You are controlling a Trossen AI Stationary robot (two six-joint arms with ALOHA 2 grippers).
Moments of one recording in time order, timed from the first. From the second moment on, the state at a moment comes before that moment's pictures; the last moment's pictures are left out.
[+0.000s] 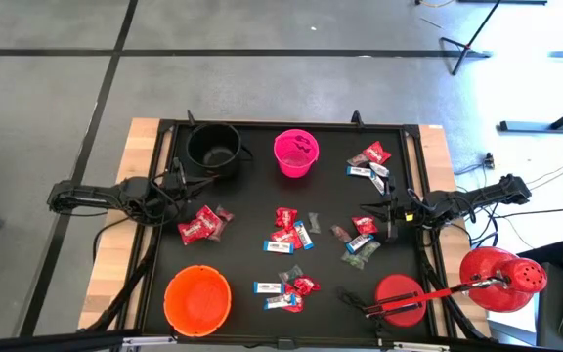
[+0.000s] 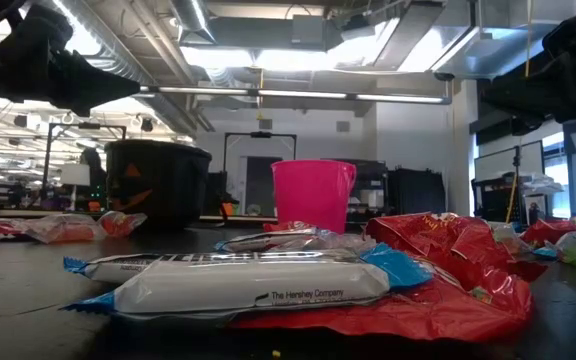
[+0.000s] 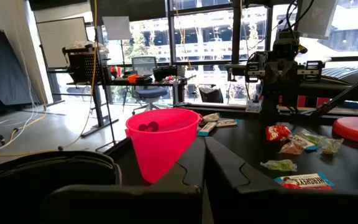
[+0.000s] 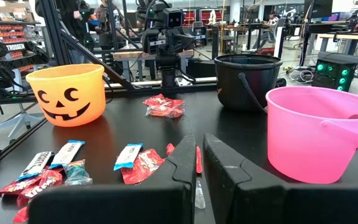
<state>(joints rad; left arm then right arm) -0.06 0.01 0.01 0.07 -0.45 0.06 0.30 0.10 0.01 0.06 0.35 0.05</state>
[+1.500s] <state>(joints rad) -0.06 0.01 0.01 0.07 -0.45 0.06 0.30 0.25 0.05 0.17 0.90 0.01</state>
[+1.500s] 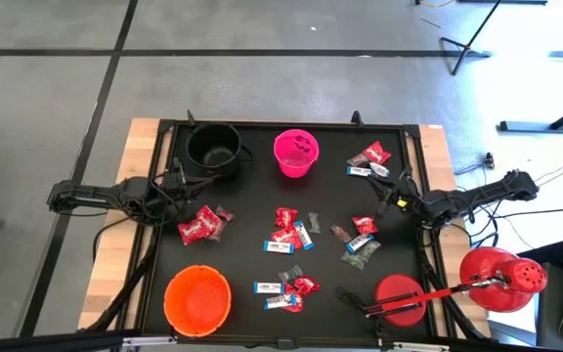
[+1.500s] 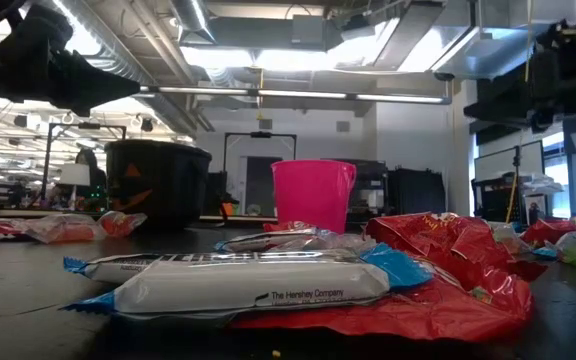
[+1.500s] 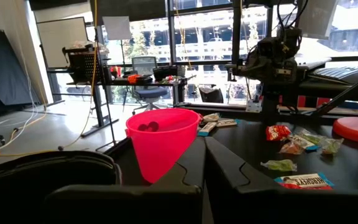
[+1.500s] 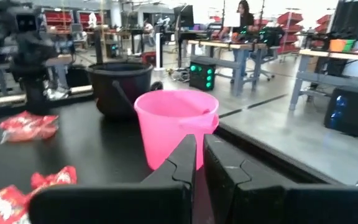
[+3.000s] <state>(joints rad) -0.06 0.01 0.01 0.07 -0.45 0.06 -0.34 0.61 0.22 -0.47 0.57 0.68</state>
